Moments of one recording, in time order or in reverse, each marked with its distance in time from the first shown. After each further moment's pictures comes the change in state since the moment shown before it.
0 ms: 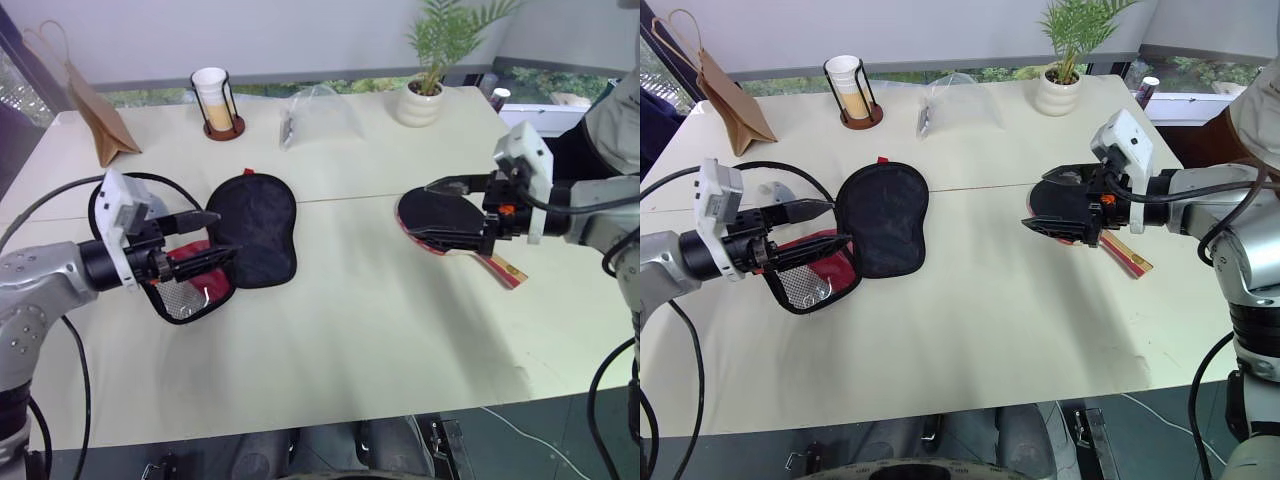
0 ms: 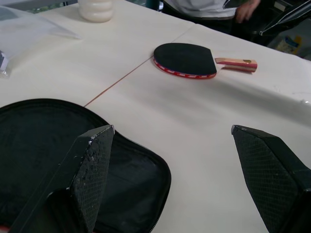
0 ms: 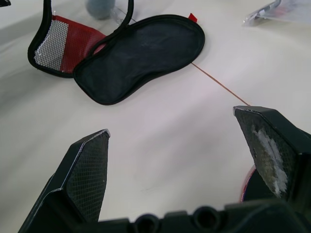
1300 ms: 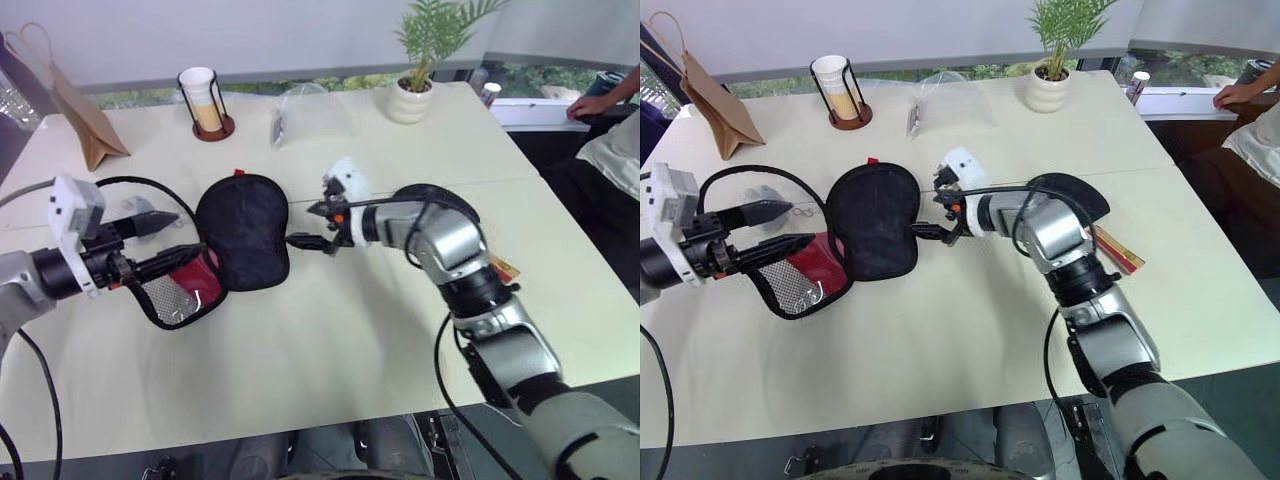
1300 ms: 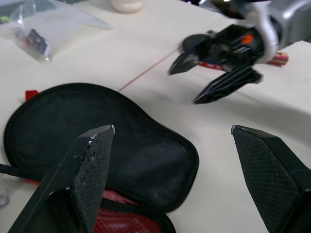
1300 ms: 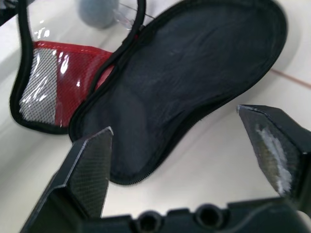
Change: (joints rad) left arm 0.141 0.075 0.141 0.045 0.030 -0.042 -0.059; right arm -0.316 0.722 0.386 0.501 -0.259 0.067 -0.335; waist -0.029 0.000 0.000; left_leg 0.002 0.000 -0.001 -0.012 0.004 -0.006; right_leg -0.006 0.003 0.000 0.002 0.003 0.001
